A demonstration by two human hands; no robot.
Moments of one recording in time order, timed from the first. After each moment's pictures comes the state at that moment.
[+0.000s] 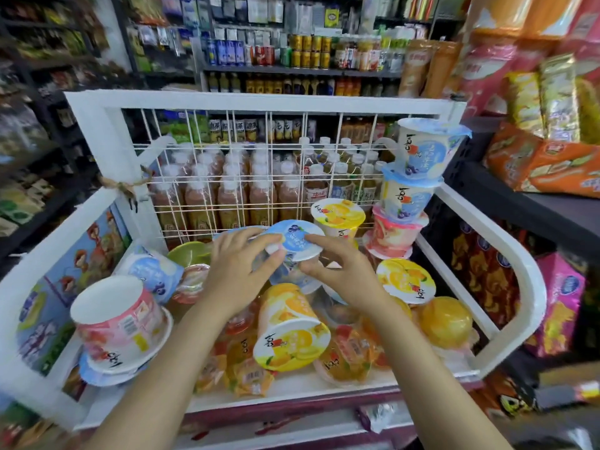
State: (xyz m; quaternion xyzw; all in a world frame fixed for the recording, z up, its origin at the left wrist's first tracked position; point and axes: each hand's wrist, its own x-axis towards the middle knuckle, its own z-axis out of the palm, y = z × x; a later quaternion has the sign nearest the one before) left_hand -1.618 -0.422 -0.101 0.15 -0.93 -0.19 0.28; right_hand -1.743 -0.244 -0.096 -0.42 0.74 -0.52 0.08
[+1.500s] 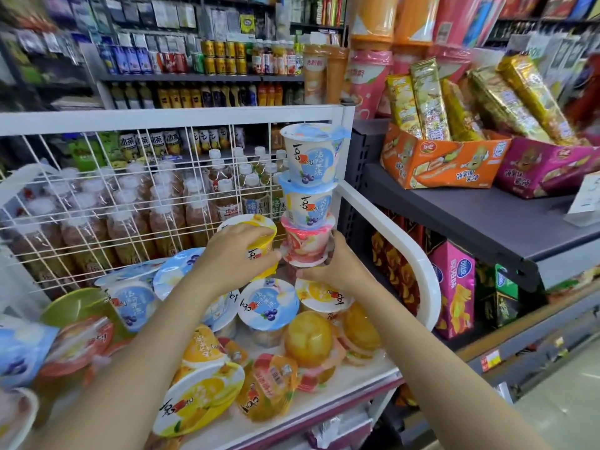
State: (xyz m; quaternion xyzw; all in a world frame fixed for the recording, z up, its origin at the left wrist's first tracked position) left_hand -1.744 -0.361 -0.054 0.05 -0.97 -0.22 0.10; right_hand -1.865 -0.160 -0.110 -0.22 0.84 -0.48 0.11
